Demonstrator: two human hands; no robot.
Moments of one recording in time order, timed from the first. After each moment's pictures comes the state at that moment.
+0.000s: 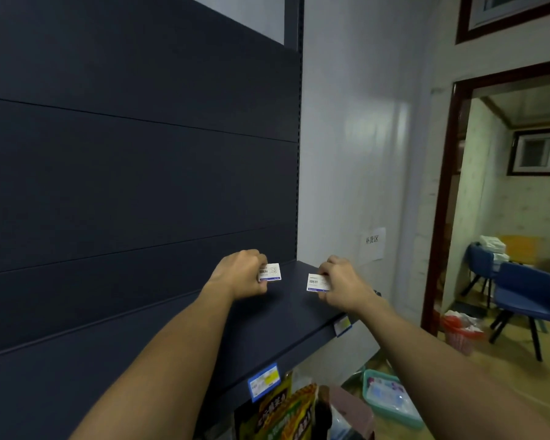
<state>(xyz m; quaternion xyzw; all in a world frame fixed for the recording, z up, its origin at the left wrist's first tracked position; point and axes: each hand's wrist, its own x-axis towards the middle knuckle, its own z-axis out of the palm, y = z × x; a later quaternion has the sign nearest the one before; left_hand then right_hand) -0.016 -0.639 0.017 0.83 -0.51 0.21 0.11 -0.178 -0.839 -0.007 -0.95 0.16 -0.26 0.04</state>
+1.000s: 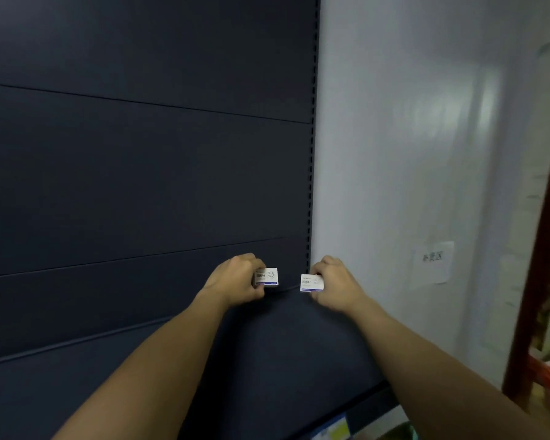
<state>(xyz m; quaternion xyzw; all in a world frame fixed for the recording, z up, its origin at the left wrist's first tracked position) 0.117 -0.811 -0.007 0.87 -0.42 0.21 0.14 0.015 -1.045 -0.027 -0.96 0.03 -0.27 0.12</state>
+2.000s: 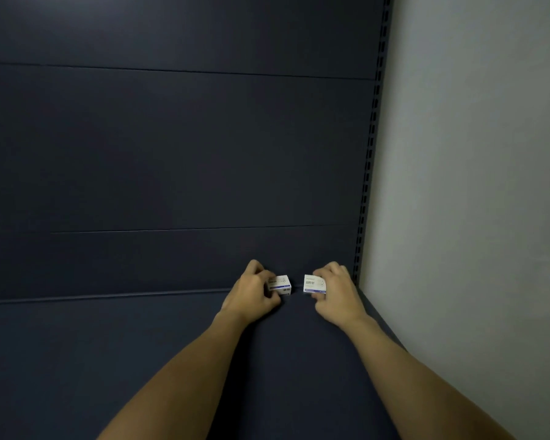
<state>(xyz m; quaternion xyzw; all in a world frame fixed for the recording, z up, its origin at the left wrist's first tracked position) 0.133 -0.830 -0.089 0.93 -0.20 0.18 0.26 0.115 -1.049 -0.094 -0.93 -0.10 -0.28 0.22</state>
